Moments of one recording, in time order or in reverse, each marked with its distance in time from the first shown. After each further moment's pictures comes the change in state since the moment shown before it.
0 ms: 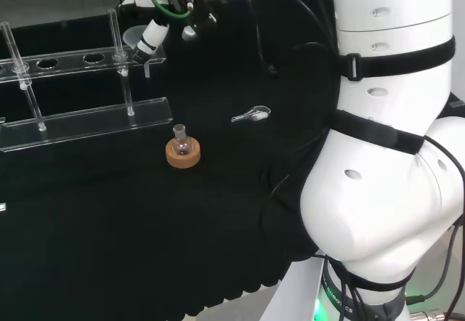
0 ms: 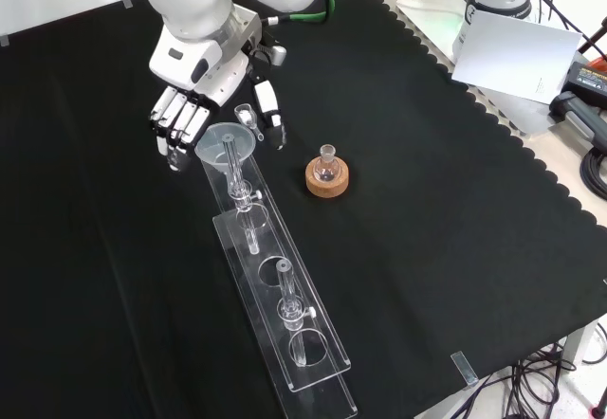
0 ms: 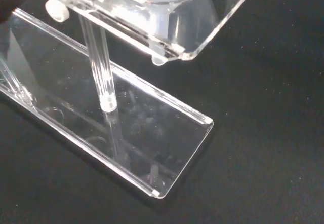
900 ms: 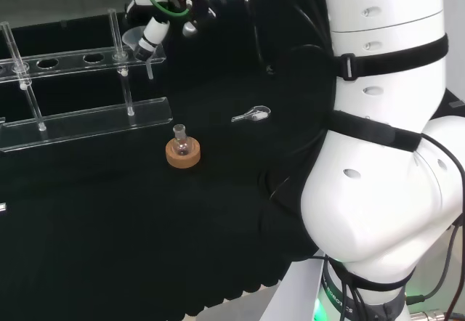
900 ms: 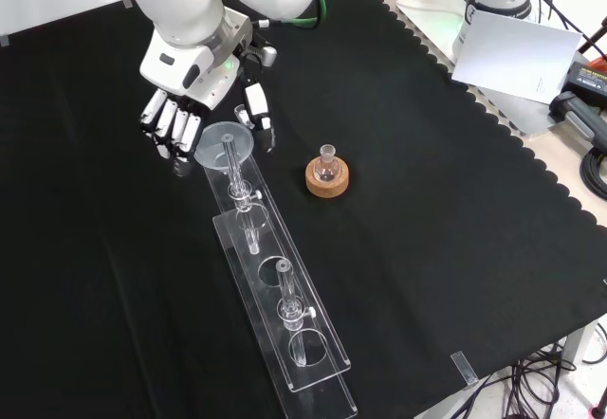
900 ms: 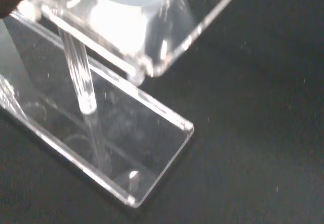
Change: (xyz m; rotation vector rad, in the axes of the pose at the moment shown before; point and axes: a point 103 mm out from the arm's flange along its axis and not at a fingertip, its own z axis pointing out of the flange) arm -0.010 0.011 -0.007 0.010 -0.047 -0.005
